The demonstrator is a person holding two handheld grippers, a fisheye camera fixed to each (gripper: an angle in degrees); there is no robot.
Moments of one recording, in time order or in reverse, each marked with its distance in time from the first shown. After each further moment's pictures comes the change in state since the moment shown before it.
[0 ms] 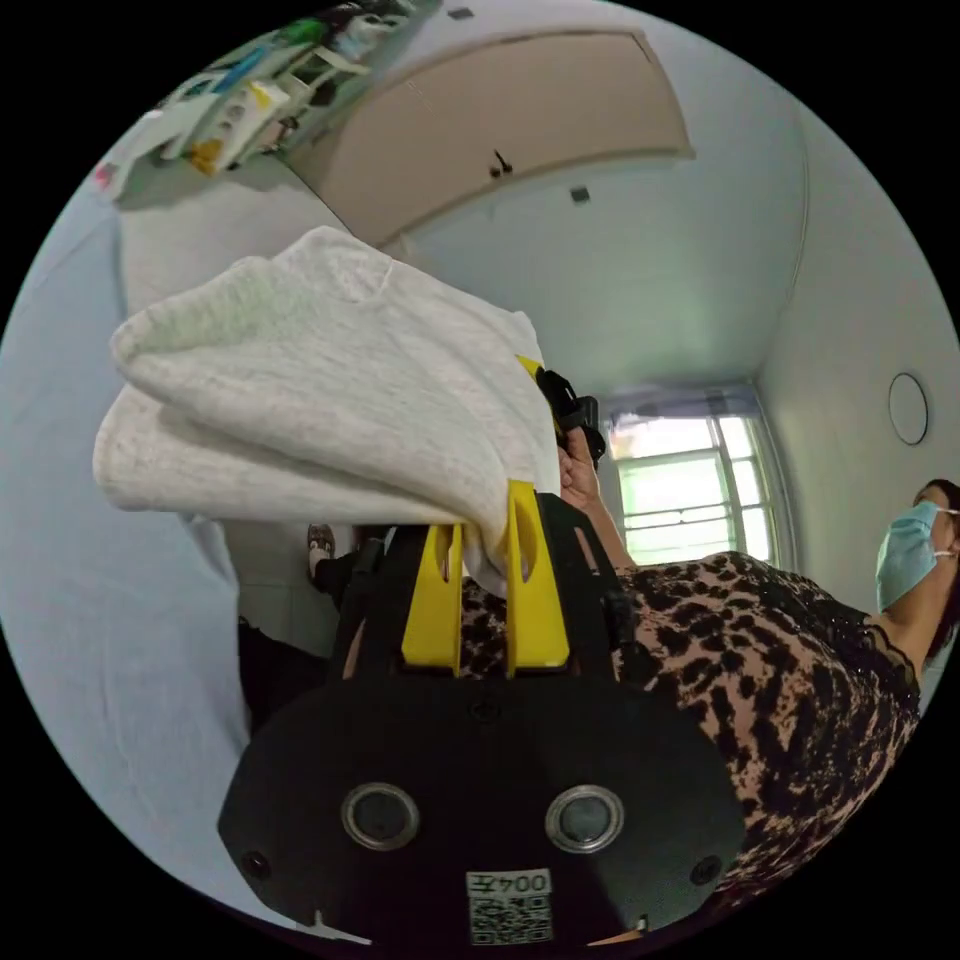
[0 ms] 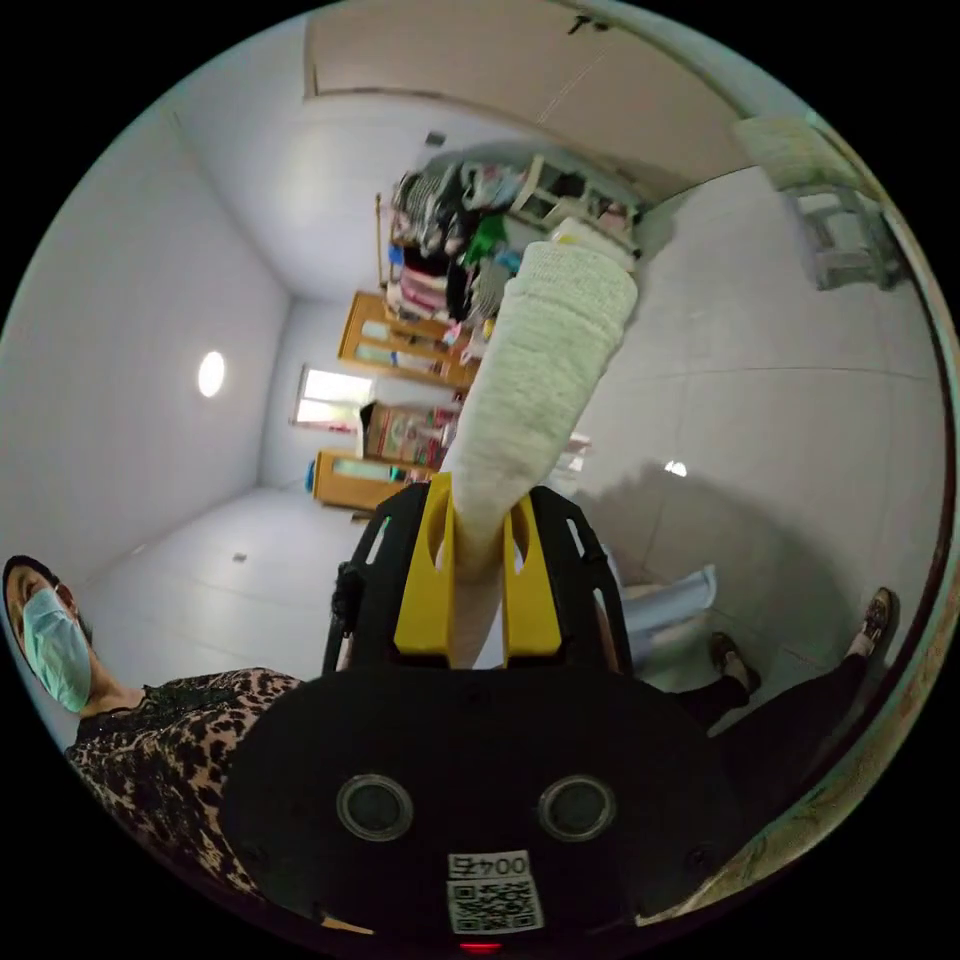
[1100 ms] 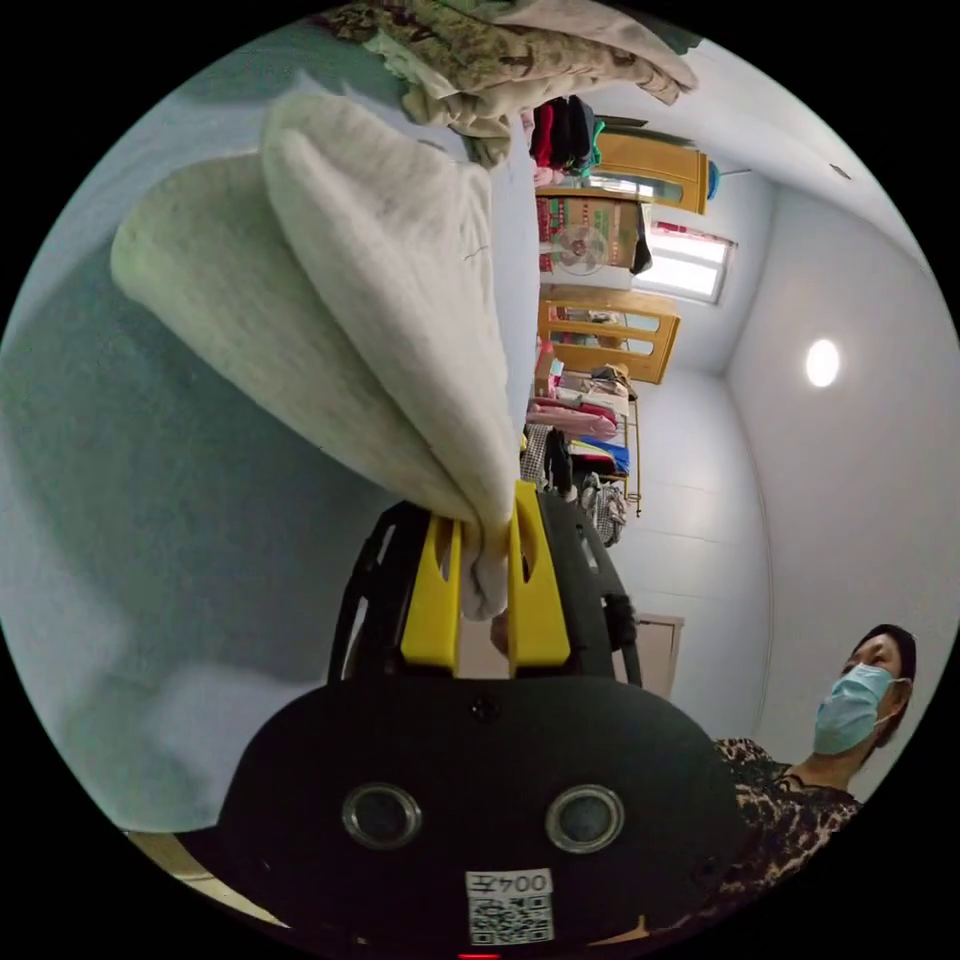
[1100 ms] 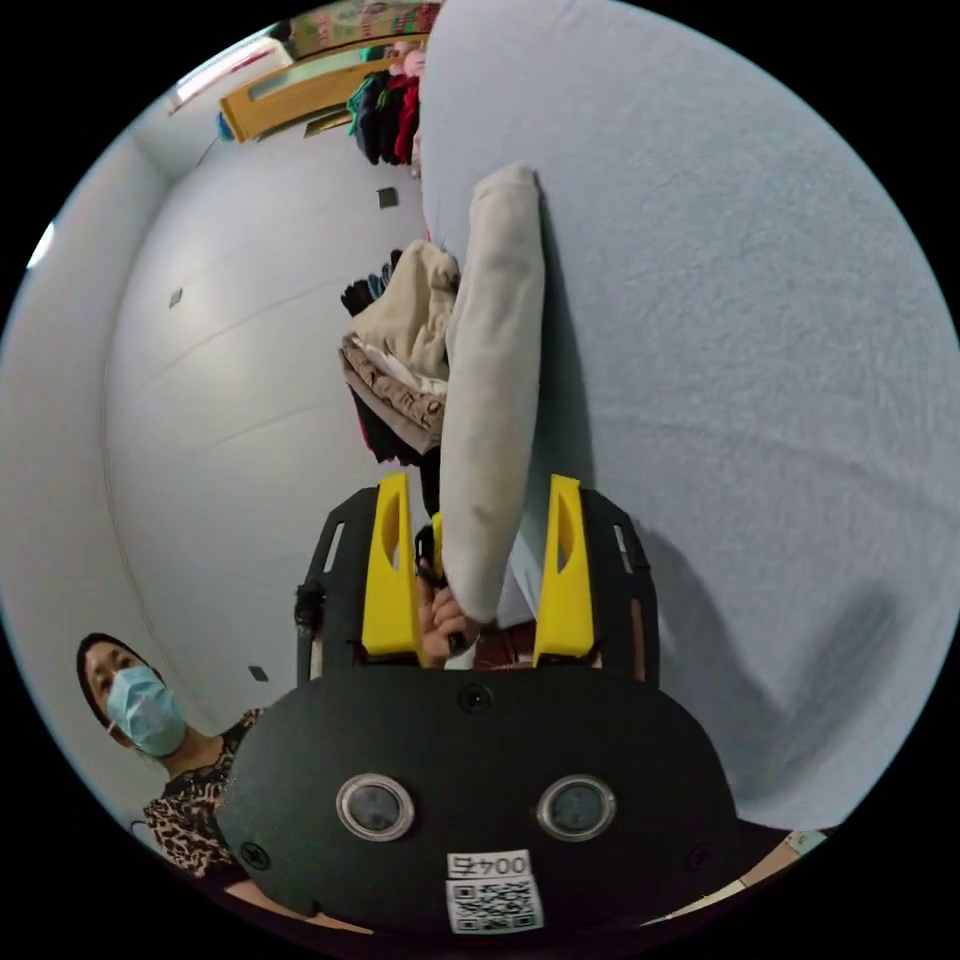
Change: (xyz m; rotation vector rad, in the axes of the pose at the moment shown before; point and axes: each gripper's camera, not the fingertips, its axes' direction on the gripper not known) left arm -0.148 0.565 -0.257 1.556 0.129 -0.853; right arm -0.465 -0.247 0.531 -1.455 -0.095 -0.024
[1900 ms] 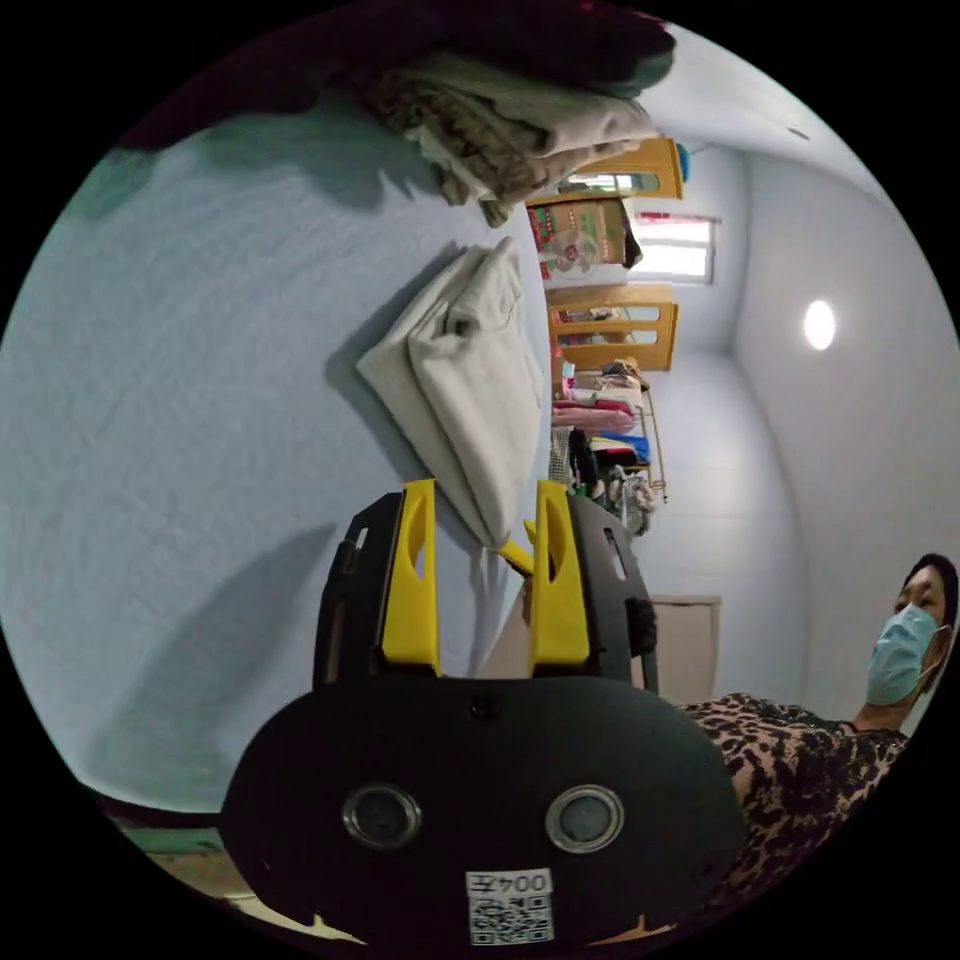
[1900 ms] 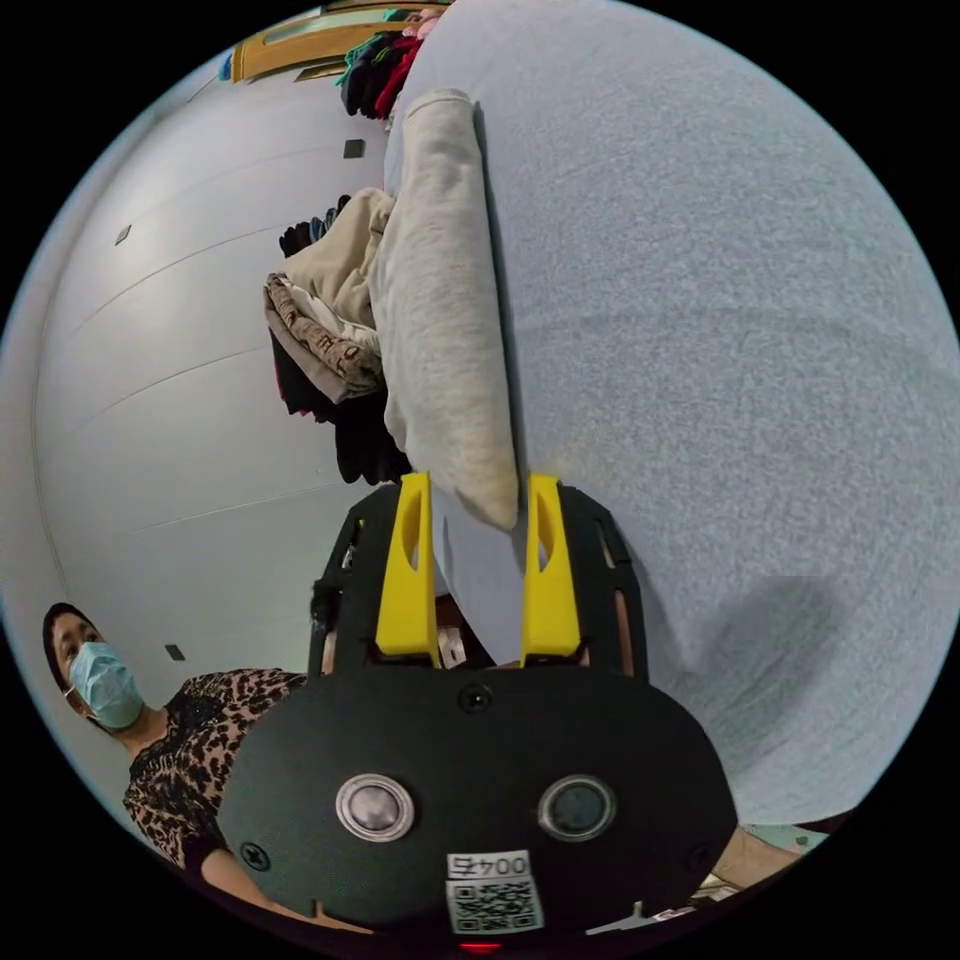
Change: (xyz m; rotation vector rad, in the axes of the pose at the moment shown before) left arm -0.034 0.049 -0.151 0.042 -0.078 0.108; right arm -0.189 0.055 -0.040 -0.073 0.257 -0.068
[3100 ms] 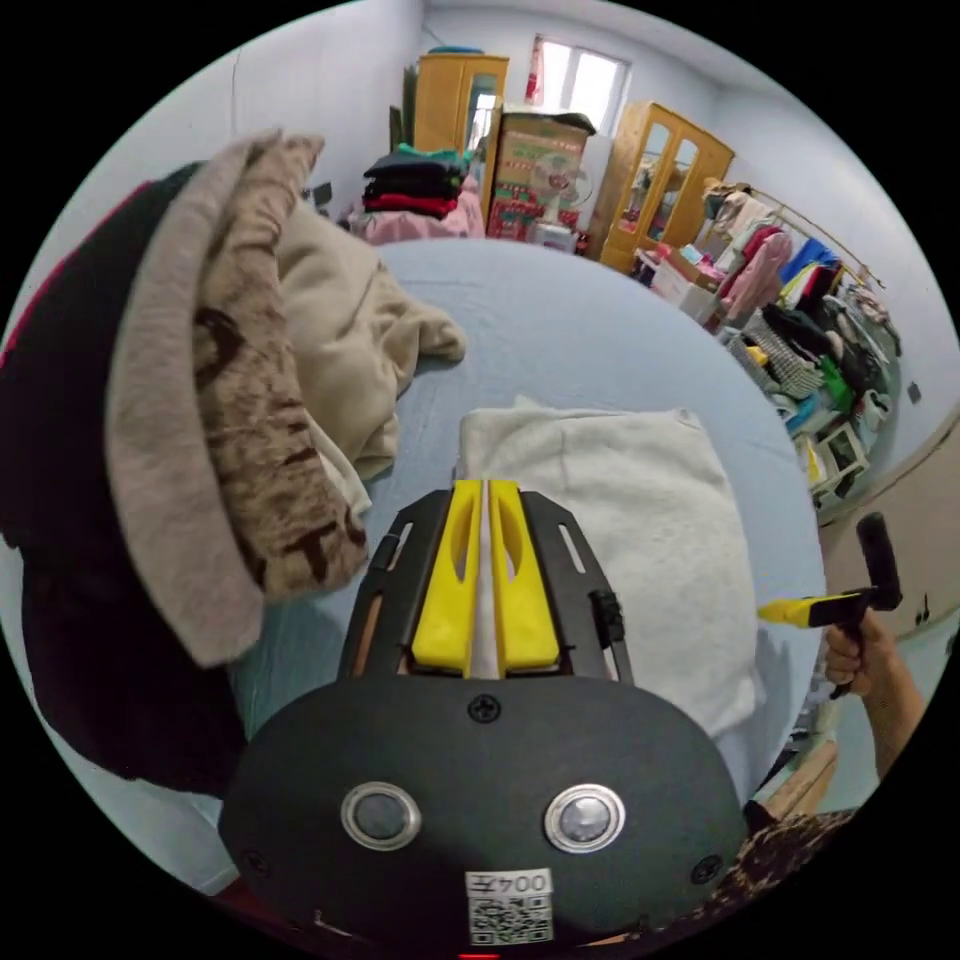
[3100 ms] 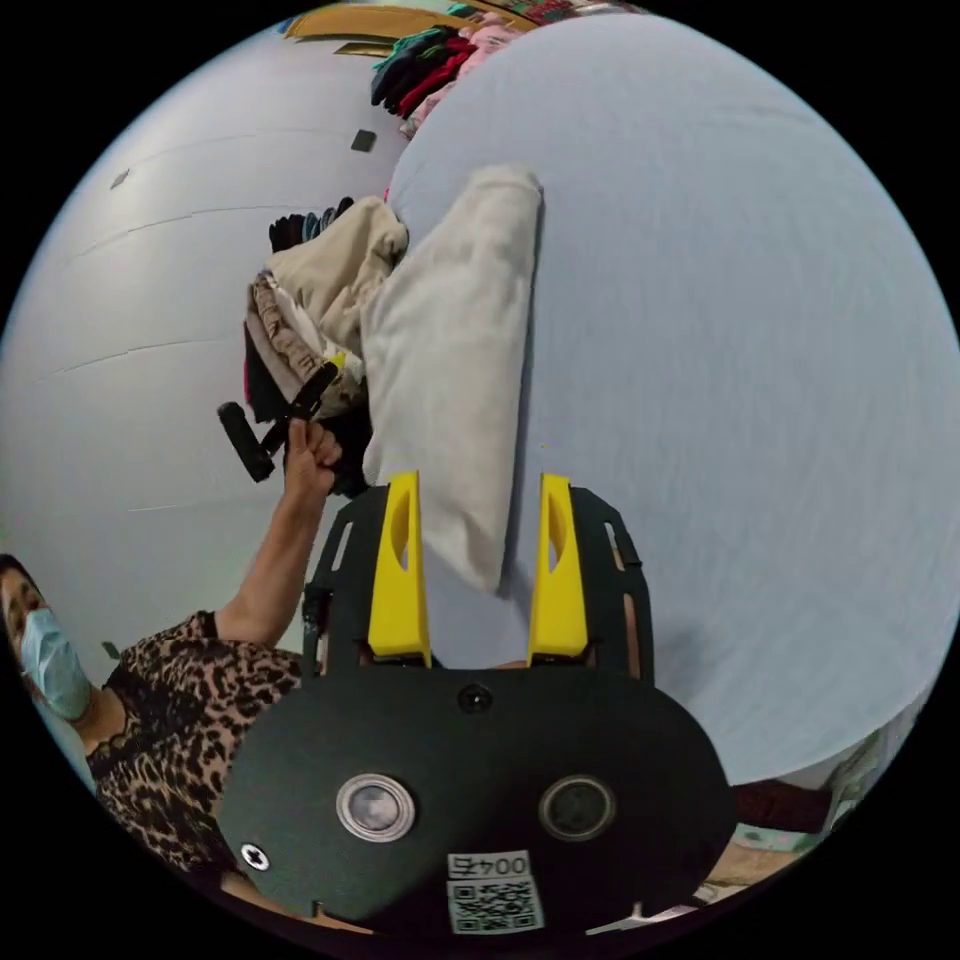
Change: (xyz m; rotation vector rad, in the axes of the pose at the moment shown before) left arm 0.243 -0.086 0.222 0.063 -0.894 0.716; right arm -0.187 0.042 -0.046 0.028 0.223 -0.089
